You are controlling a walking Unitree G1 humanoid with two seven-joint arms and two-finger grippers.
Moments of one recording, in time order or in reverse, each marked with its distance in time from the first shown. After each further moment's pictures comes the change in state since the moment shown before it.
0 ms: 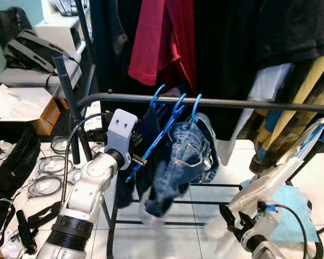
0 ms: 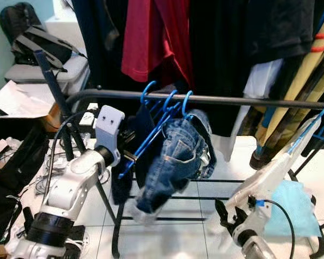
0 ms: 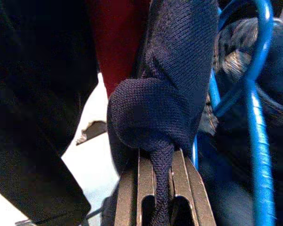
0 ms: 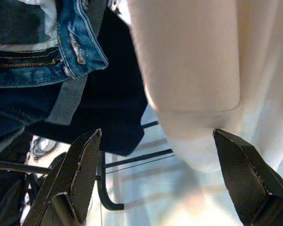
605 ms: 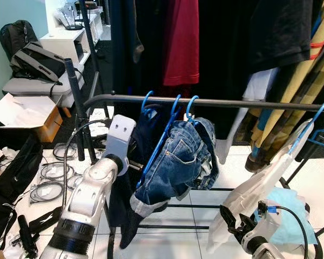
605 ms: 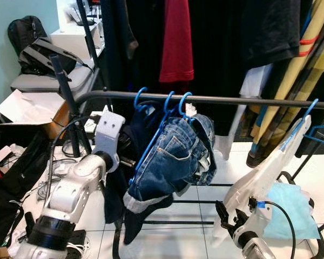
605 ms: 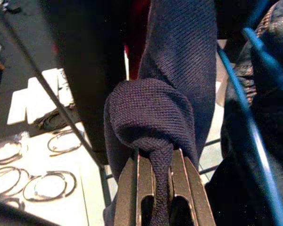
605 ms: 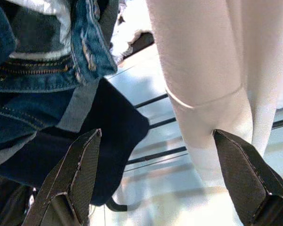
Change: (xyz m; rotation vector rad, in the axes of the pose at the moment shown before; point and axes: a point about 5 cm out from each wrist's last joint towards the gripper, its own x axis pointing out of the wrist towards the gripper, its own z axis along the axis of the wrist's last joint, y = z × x) left arm -0.012 0.012 -0.018 -0.047 0.147 0.188; right arm -0.001 -0.002 -0.002 0.010 0.010 -0.010
